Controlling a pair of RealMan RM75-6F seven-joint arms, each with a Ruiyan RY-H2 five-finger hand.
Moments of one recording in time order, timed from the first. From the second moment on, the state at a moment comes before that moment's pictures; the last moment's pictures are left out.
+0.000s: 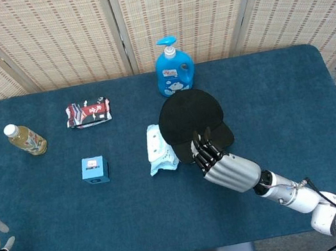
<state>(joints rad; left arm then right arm) -0.07 -0.96 -0.06 -1.78 1.29 1.36 -0.03 0.63 -1.31 0.18 -1.56 -2.04 1.39 -1.02</state>
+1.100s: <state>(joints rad) -0.07 -0.96 -0.05 -1.78 1.29 1.35 -0.02 0.54 -1.39 0.09 -1.47 -2.09 1.45 -0.93</state>
